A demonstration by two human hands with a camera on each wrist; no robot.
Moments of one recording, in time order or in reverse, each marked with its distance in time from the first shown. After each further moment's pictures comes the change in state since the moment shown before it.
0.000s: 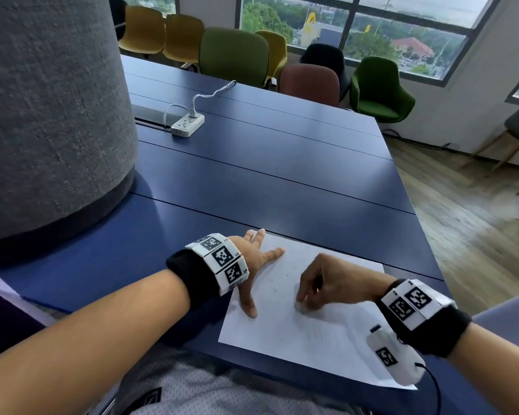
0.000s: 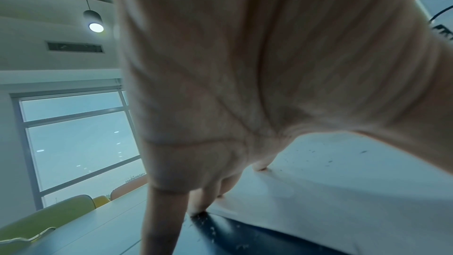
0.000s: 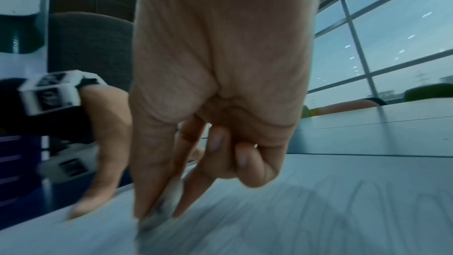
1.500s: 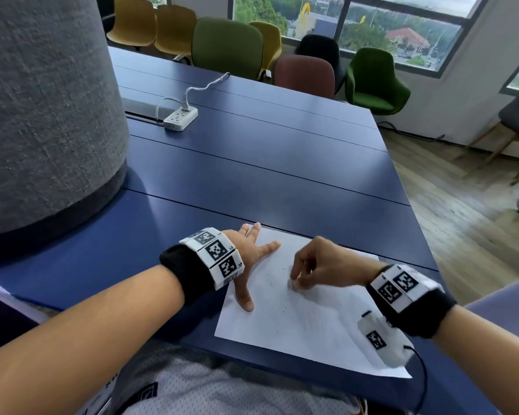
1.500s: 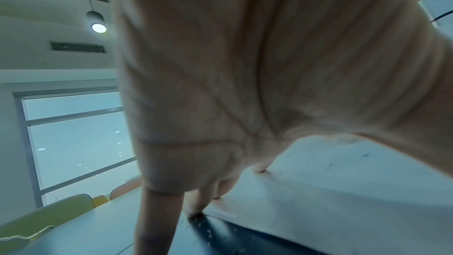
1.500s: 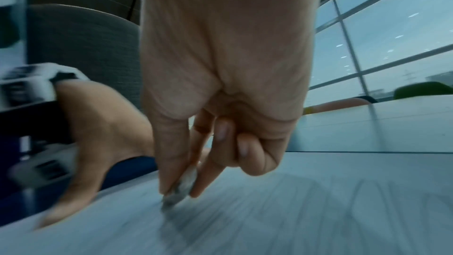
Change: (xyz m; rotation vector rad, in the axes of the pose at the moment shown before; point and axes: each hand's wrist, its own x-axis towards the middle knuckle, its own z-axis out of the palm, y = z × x) left_hand -0.001 0.000 0.000 -0.013 -0.009 -0.001; right_hand 0.009 0.002 -0.003 0.015 0.109 -0.001
